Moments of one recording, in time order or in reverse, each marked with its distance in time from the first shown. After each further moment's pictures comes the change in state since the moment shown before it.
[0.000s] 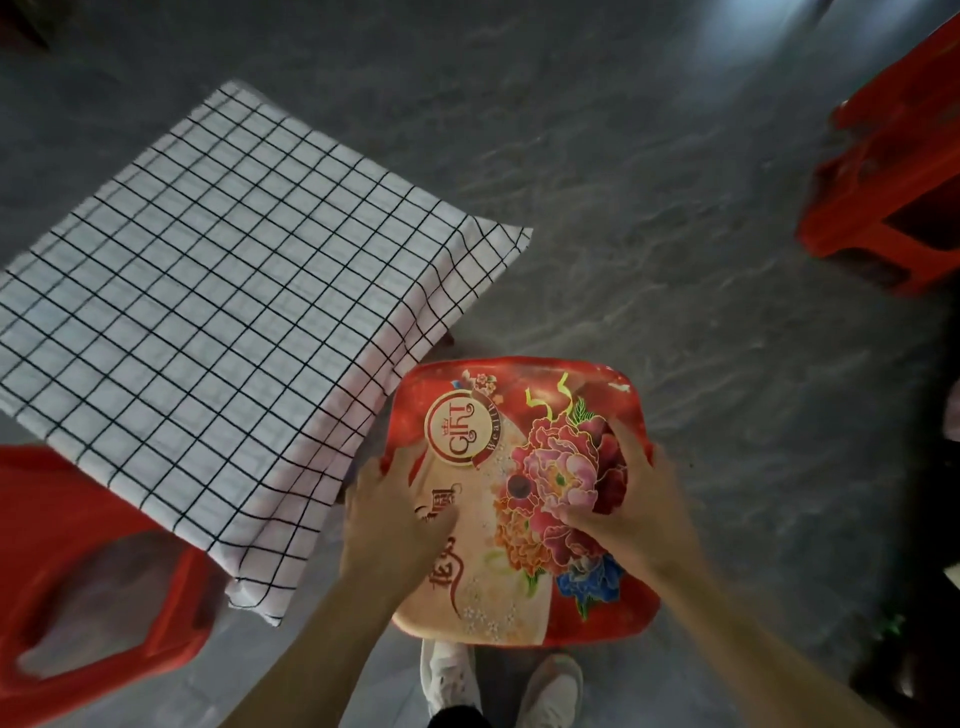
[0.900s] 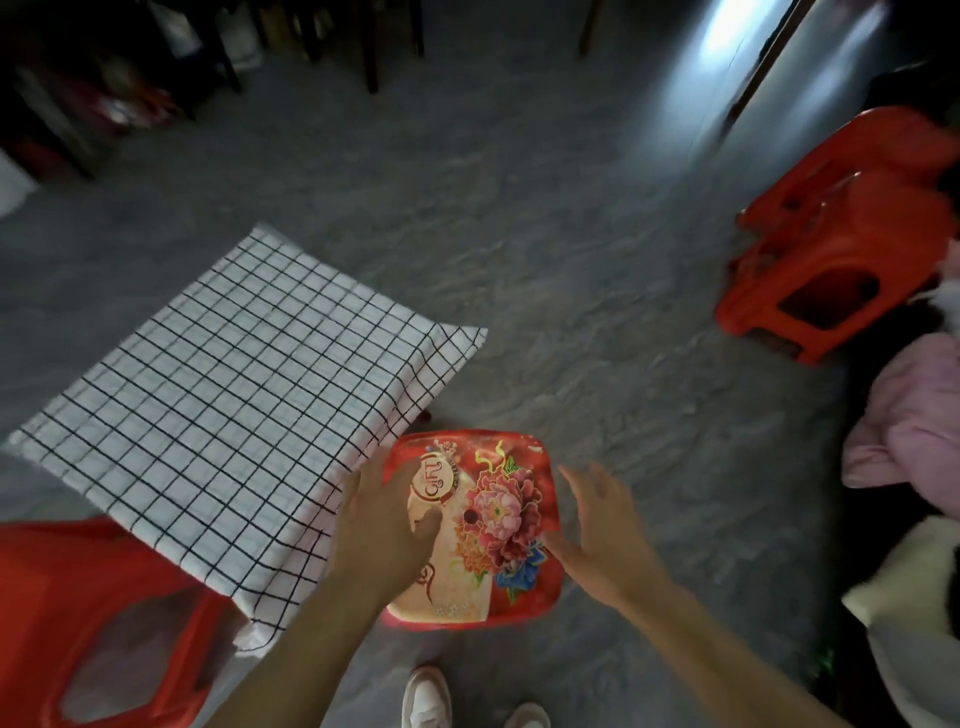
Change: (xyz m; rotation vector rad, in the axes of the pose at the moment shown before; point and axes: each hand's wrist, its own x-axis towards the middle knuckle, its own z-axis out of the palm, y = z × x) left_hand -0.052 0.104 -0.106 0.185 0.034 0.234; right_hand -0.059 -0.049 -0.111 -0.277 -0.031 -0.169
